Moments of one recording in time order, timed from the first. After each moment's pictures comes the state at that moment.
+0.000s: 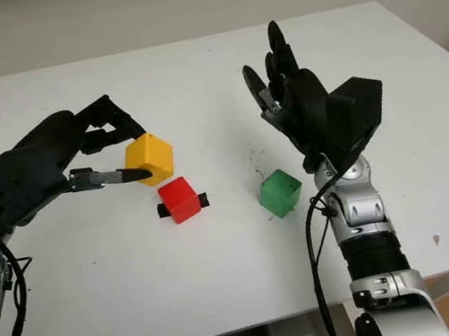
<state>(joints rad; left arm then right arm) -0.46 0.57 -0.02 -0.23 0.24 0.37 -0.49 -0.57 -0.19 -0.13 0.33 0.17 0.00 0.22</state>
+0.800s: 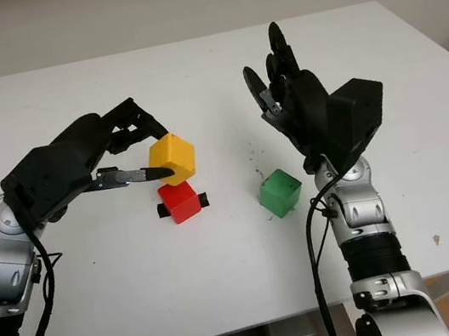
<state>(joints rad) -0.49 0.48 -0.09 -0.10 0.20 0.31 -0.45 -0.56 -0.19 -0.13 0.33 0.17 0.00 0.22</state>
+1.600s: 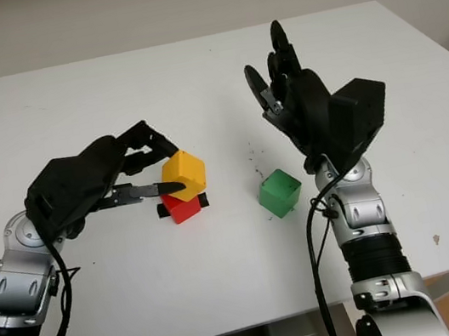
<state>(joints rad) -0.43 0.45 -0.11 -0.10 0.22 0.34 -0.42 -0.56 -0.19 -0.13 0.32 0.18 0.00 0.21</state>
